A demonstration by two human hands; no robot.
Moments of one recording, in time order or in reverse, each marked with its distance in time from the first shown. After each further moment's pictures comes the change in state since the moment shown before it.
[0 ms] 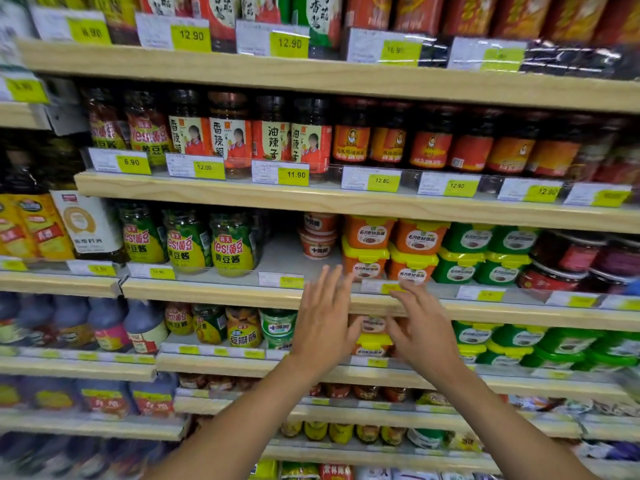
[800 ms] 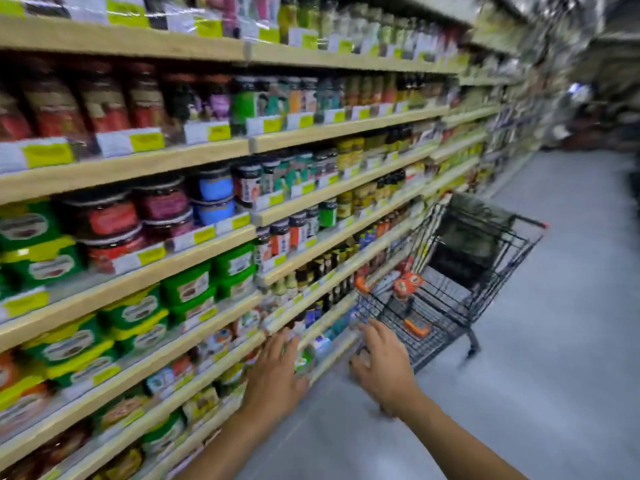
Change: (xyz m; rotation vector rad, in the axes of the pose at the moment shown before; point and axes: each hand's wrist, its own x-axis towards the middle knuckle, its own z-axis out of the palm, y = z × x) left_hand -0.073 0.540 0.207 -0.313 -0.677 0.449; right_hand -0.397 0.386 -0.281 -0.226 -0.060 0.895
